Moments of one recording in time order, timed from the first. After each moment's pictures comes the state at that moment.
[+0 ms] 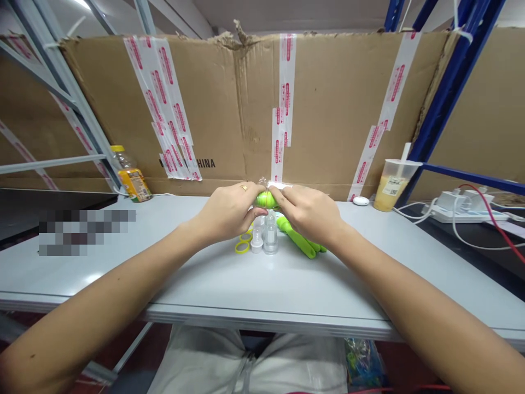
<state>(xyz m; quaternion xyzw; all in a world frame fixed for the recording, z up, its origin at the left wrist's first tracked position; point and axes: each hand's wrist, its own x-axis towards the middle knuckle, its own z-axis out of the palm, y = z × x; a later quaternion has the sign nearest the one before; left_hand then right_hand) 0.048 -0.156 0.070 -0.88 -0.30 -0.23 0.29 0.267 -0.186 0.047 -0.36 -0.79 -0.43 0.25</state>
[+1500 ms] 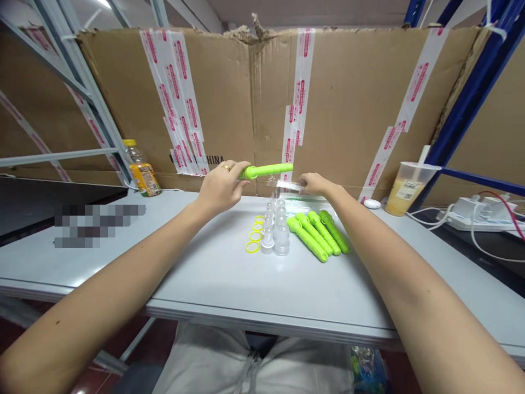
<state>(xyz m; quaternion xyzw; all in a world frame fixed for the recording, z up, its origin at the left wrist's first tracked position) 0.001 -0.080 0.063 -0.81 -0.39 -0.33 0.28 0.314 -0.004 0.047 -0.60 -0.79 -0.02 0.12</state>
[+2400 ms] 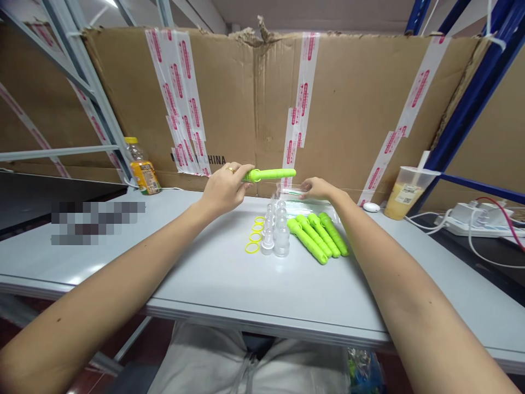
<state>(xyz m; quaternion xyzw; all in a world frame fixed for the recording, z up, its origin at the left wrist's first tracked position) 0.004 -0.078 0.059 -0.81 -0.38 -0.33 0.29 0.330 -0.003 0.036 -0.61 -0.77 0.09 0.17</state>
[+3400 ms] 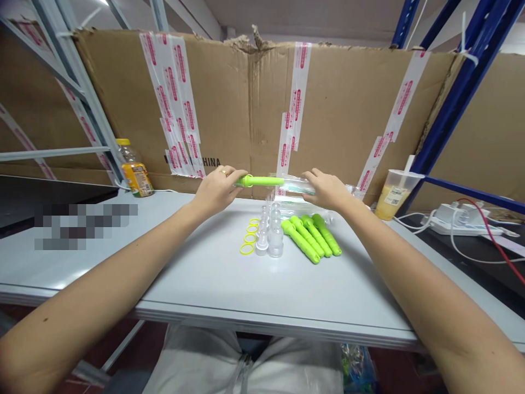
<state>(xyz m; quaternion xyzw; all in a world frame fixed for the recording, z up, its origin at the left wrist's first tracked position) -0.007 -0.061 0.058 -0.82 -0.38 -0.30 0.29 0.324 -0.097 0.064 -0.51 -0.79 -0.28 0.18</state>
